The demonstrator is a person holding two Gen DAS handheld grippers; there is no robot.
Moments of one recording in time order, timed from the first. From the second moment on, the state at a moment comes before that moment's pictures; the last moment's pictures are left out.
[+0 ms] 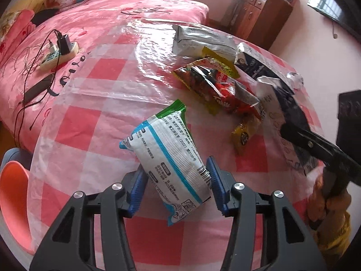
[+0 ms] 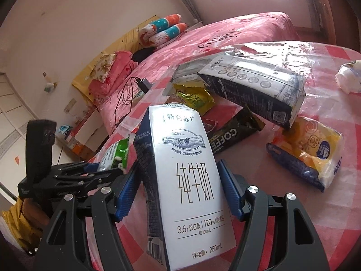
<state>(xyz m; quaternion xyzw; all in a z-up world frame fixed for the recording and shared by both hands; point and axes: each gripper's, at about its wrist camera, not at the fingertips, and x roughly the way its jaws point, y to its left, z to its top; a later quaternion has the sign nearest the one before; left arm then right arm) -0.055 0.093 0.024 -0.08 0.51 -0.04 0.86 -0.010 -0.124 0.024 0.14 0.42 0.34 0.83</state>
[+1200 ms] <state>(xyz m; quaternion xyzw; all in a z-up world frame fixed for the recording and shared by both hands) -0.154 0.281 0.030 -0.17 0.44 0.01 0.88 -0.045 0.070 0.061 0.17 0.50 0.41 0.75</state>
